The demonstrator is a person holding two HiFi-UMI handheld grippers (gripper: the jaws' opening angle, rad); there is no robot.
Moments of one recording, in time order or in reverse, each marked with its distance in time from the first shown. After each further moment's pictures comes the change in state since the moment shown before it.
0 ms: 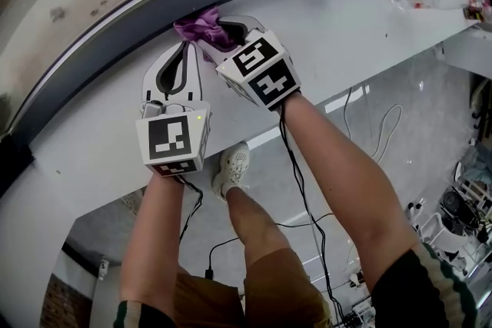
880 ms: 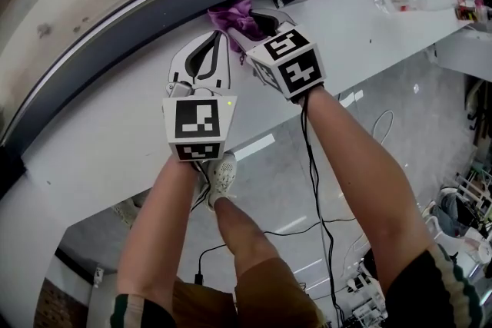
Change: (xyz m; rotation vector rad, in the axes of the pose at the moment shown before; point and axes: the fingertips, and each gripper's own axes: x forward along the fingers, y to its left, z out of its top) left arm 0.063 -0.080 0.017 0.043 -0.008 -0.101; right arm -0.055 -0.104 -0.029 0.029 0.050 -0.142
